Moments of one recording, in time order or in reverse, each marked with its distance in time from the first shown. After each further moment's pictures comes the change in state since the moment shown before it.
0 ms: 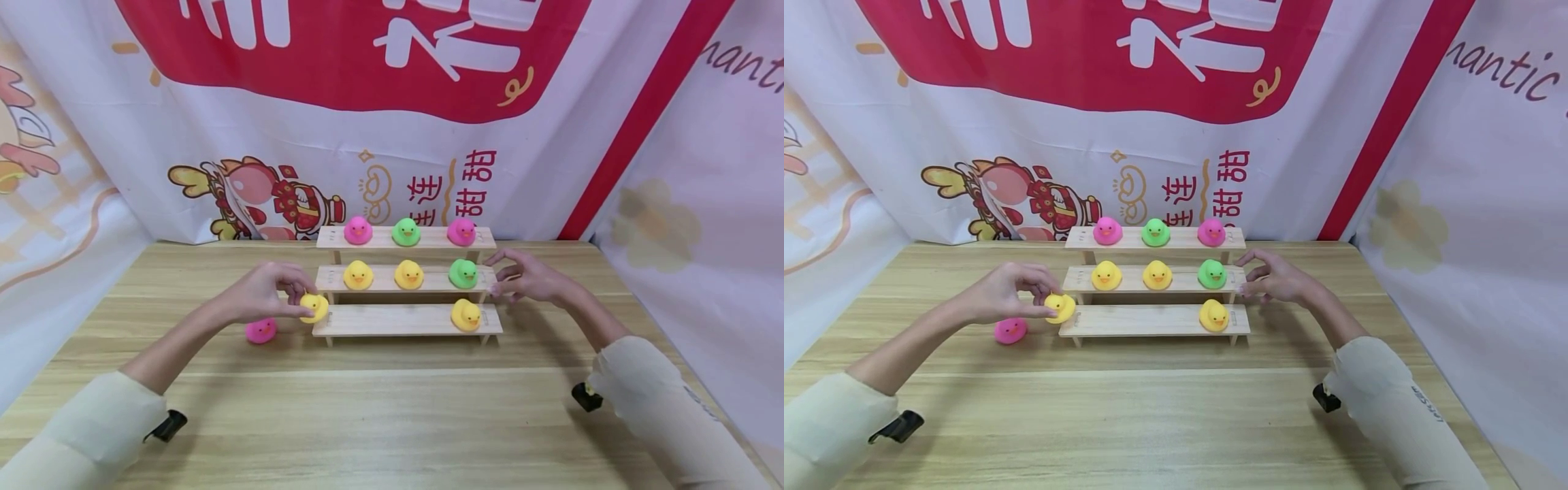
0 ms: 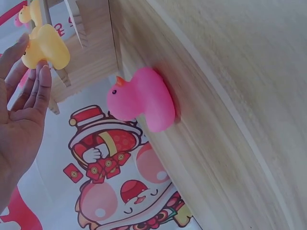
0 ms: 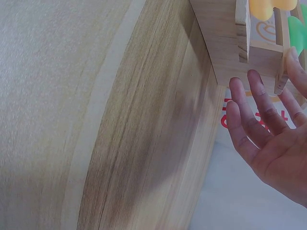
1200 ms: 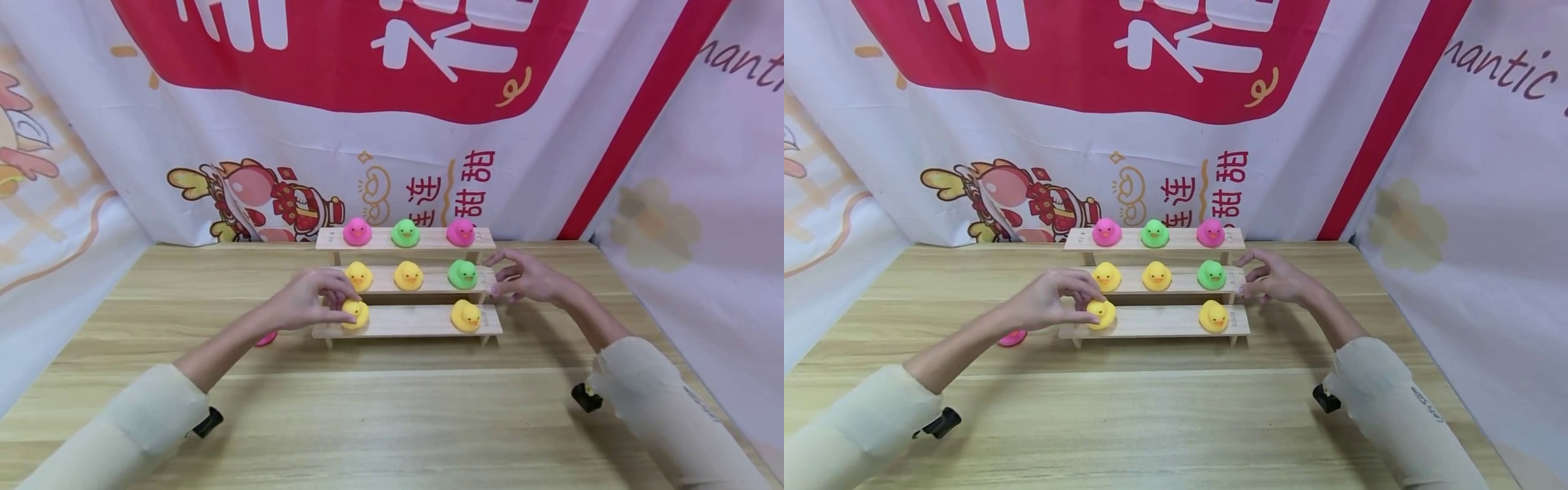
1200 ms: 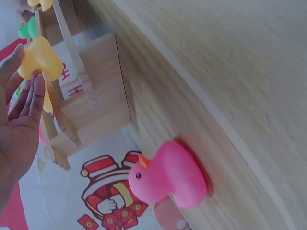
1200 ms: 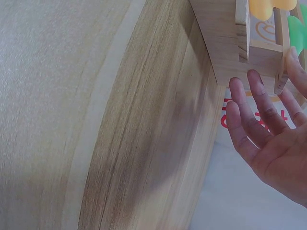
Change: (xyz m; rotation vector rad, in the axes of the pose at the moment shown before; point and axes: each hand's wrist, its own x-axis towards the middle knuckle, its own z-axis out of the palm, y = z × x) left_hand 0.035 0.022 0.043 -0.067 0.003 0.134; right_hand 0.000 0.000 0.000 -0.005 0.005 -0.002
